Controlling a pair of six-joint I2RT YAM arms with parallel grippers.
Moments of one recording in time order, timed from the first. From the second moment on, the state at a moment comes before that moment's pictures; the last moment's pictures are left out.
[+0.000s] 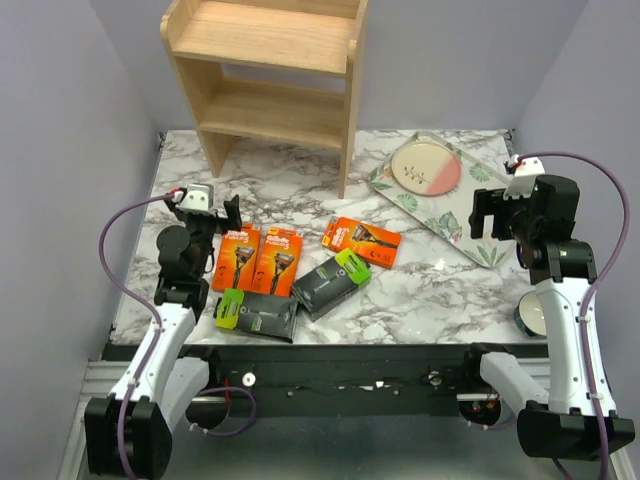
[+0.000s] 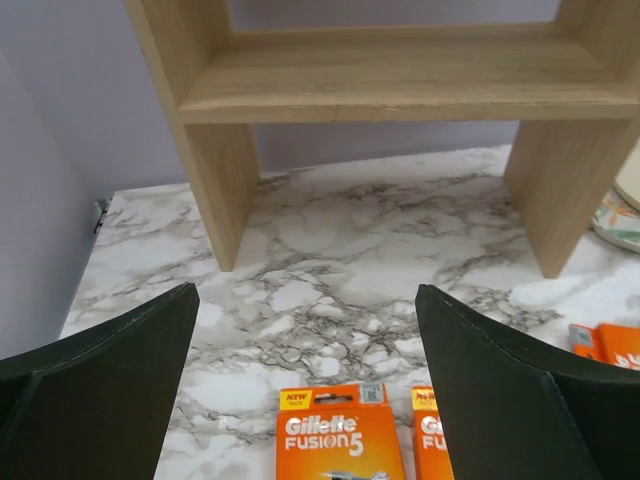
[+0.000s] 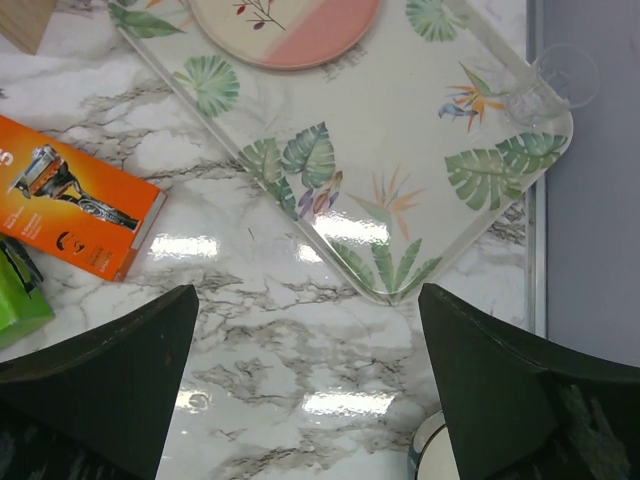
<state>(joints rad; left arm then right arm) -0.09 0.89 0.45 0.54 0.03 0.04 -0.07 0.93 1.13 -0.75 -0.09 -0.15</state>
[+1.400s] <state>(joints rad) 0.17 1.92 1.77 0.28 0.27 -0.15 0.29 1.50 1.51 -0.30 -0.27 0.04</state>
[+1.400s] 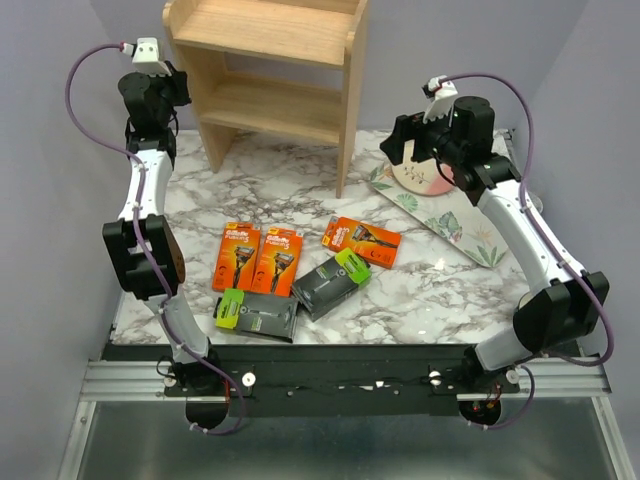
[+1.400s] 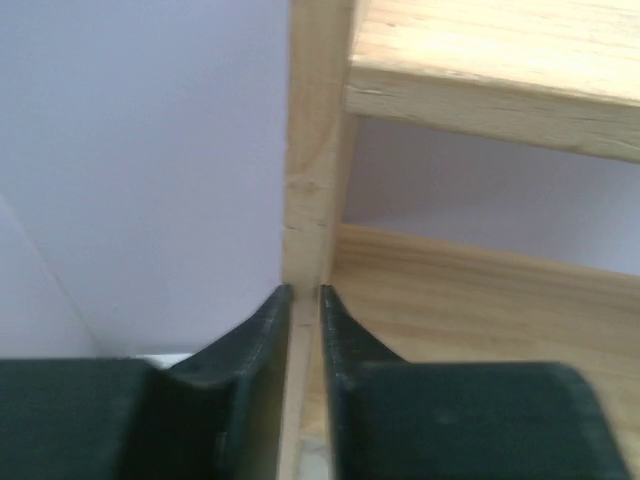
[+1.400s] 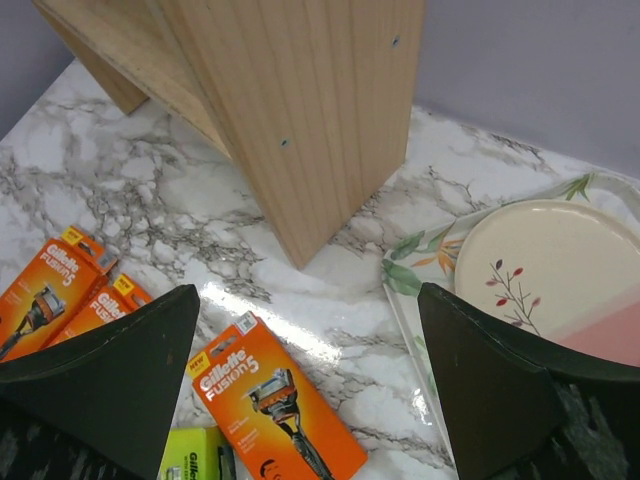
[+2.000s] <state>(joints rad) 0.17 1.95 1.71 0.40 0.26 -0.02 0.32 1.66 1.64 -0.28 -0.22 0.08</state>
